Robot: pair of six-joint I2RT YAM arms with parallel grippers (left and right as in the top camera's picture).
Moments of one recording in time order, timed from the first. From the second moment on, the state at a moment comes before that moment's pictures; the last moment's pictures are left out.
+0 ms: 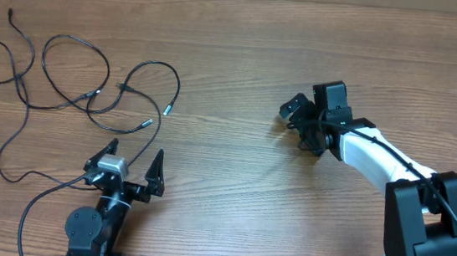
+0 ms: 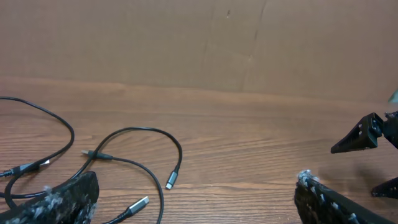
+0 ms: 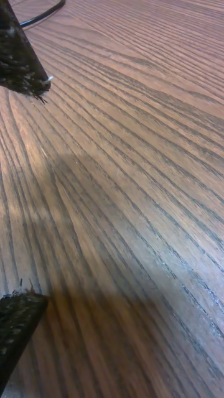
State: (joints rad) left arm 0.01 0.02 0.01 -0.06 0.22 -0.15; right arm 0.26 1.77 0.96 -0.24 -0.14 0.99
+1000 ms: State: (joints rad) left arm 0.01 0.02 0.01 -0.06 0.22 -0.15; right arm 0.28 1.56 0.96 -0.24 -0.14 0.99
